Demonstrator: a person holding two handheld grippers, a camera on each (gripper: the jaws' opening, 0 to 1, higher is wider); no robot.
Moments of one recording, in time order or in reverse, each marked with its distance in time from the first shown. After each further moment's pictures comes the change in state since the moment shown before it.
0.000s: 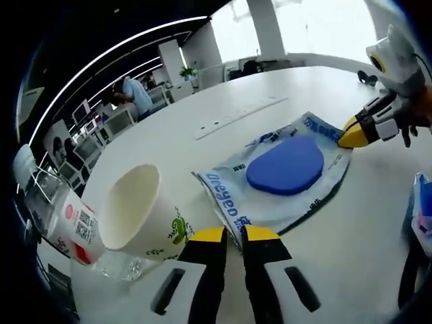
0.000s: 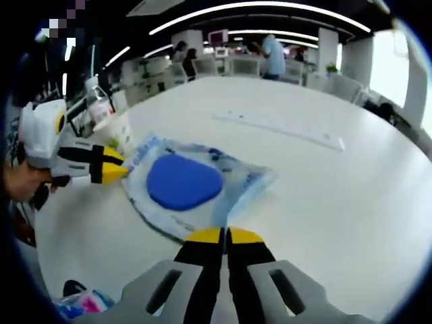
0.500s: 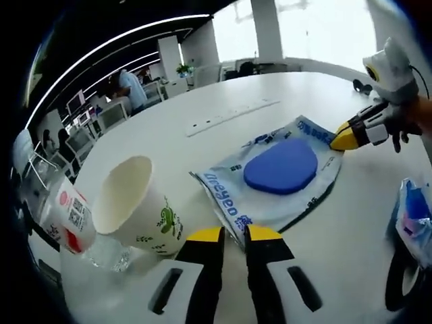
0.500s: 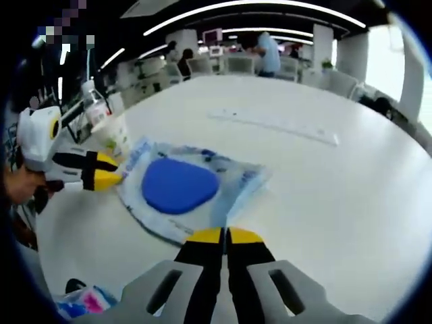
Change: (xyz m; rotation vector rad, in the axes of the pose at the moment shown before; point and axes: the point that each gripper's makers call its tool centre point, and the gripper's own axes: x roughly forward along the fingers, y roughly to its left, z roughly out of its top) left arm -0.005 -0.013 -0.001 -0.017 0.000 -0.062; right arm -0.008 -0.006 -0.006 0.035 0.008 -0.017
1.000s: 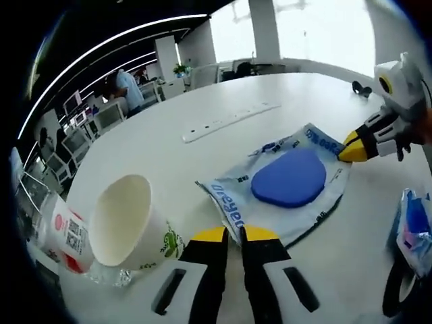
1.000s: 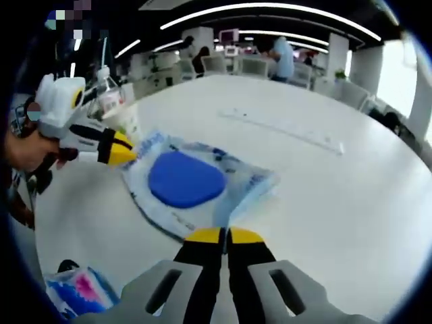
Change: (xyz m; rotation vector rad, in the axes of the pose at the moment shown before) left arm 0.006 0.002 0.010 -0.041 0.003 -0.036; right arm -0.003 -0.002 -0.002 -0.088 0.000 0.030
